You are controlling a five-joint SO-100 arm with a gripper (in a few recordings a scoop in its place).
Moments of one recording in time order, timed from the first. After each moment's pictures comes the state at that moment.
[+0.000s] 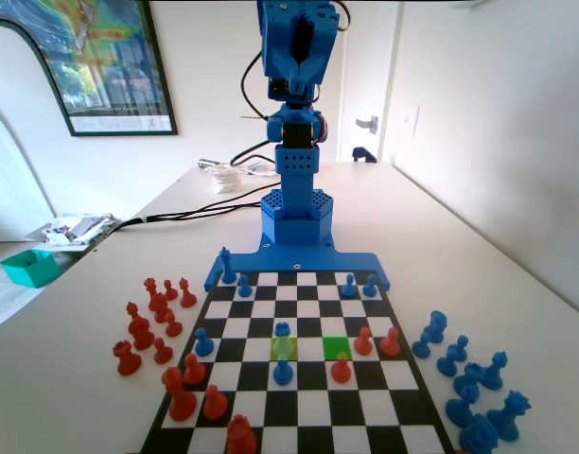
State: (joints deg) arm 1.8 174.0 124.5 90.3 -102.4
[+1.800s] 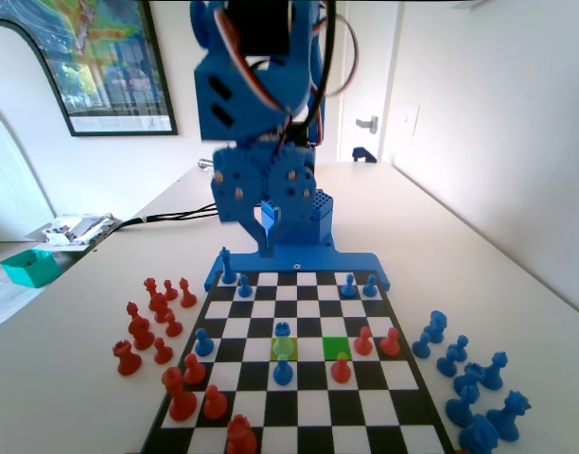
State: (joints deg) arm 8.8 100.6 116.9 62.8 -104.1
